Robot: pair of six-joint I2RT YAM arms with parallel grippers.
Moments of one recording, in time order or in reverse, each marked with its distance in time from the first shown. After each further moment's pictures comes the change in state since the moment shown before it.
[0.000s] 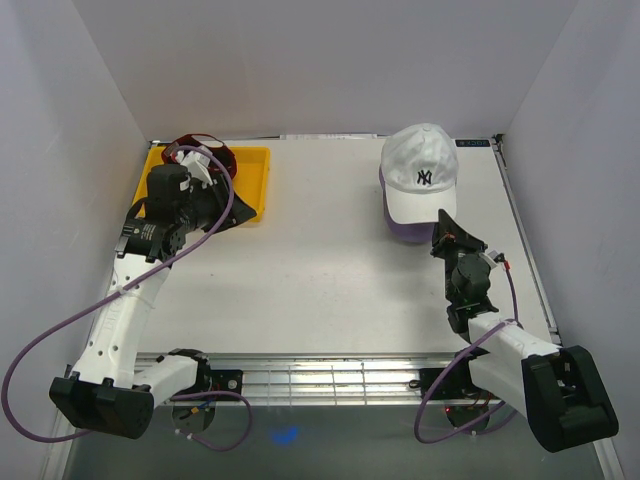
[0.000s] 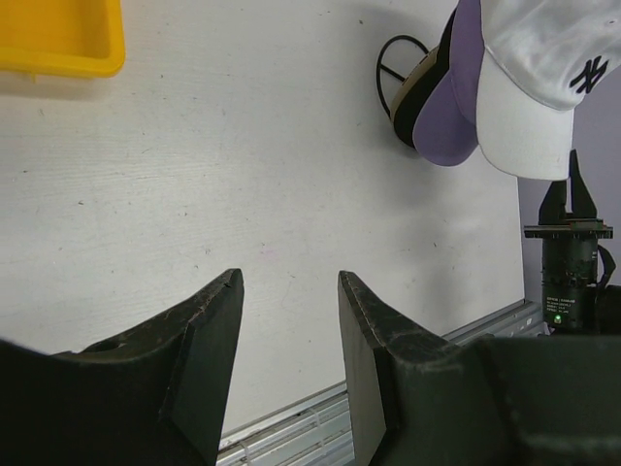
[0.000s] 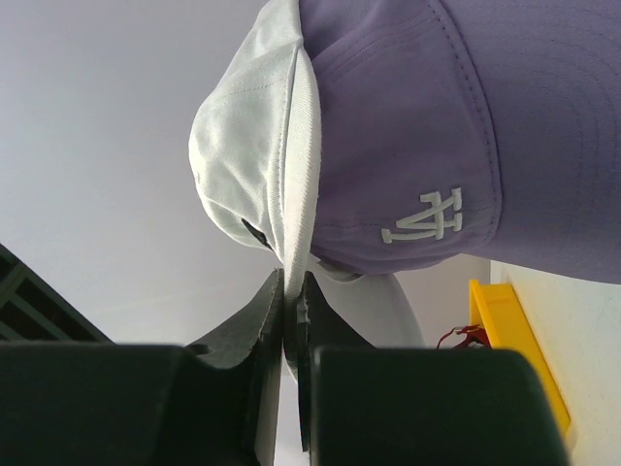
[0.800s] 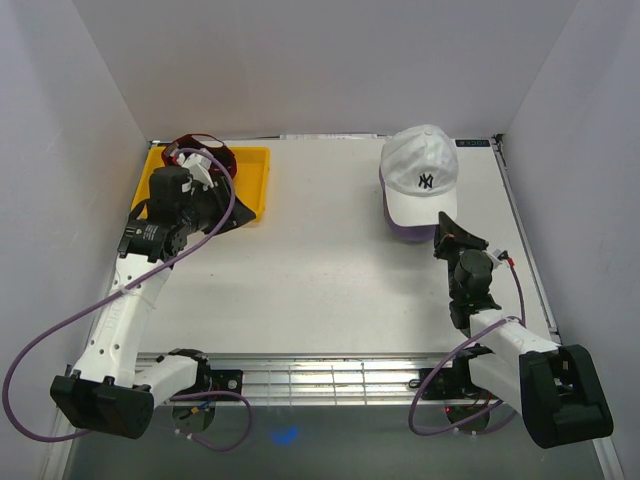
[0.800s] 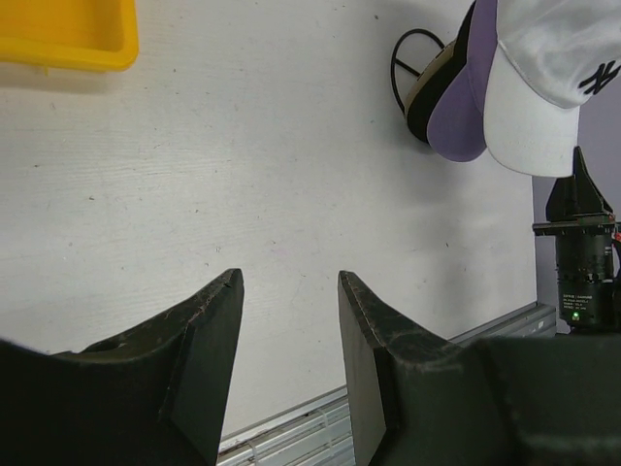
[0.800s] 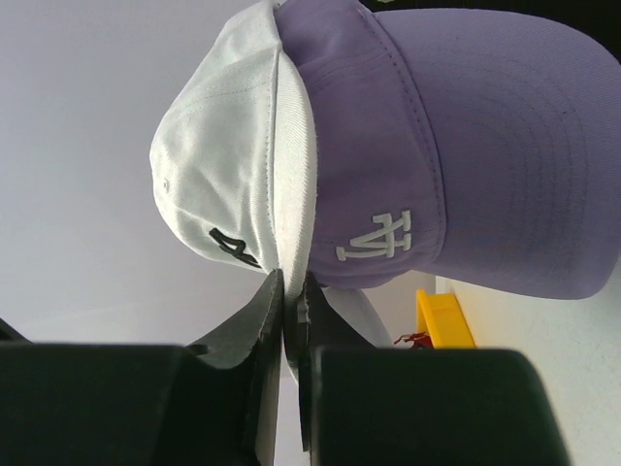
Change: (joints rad) left arm 0.000 0.000 -0.021 0.005 -0.016 0.010; right arm -0.066 0.019 0.018 -0.084 -0.071 -0.072
